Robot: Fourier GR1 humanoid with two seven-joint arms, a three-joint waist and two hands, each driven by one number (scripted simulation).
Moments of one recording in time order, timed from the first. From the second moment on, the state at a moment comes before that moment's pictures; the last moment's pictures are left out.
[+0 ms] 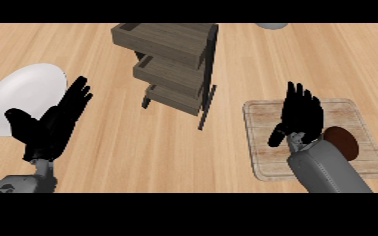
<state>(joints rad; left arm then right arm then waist) -0.07 0.34 -0.05 -1.55 0.23 0.04 0.18 -0.34 -0.34 0.40 -1.41 0.90 0.11 1.04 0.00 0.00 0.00</state>
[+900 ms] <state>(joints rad) -0.05 0.28 0.01 -1.57 0.18 -0.02 0.20 -0.29 -0.29 0.25 -1.26 1.06 0.07 0.92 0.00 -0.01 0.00</state>
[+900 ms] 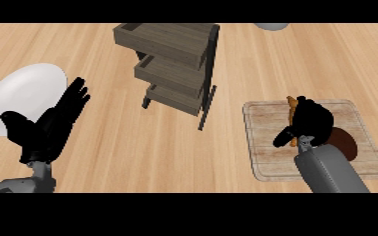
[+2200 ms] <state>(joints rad) -0.02 0.26 0.06 -1.59 0.15 -0.02 0.22 -0.25 -0.56 0.11 -1.82 0.84 0.29 0.51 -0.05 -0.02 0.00</state>
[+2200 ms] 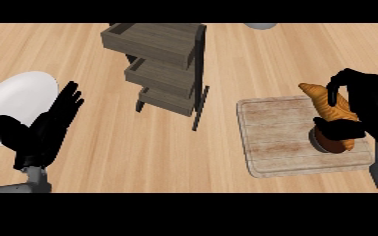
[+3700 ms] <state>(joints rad) -0.09 0.24 0.04 -1.56 0.13 -0.05 0.23 -1.22 -0.33 0.16 -1.85 0.37 0.34 1.08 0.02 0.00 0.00</state>
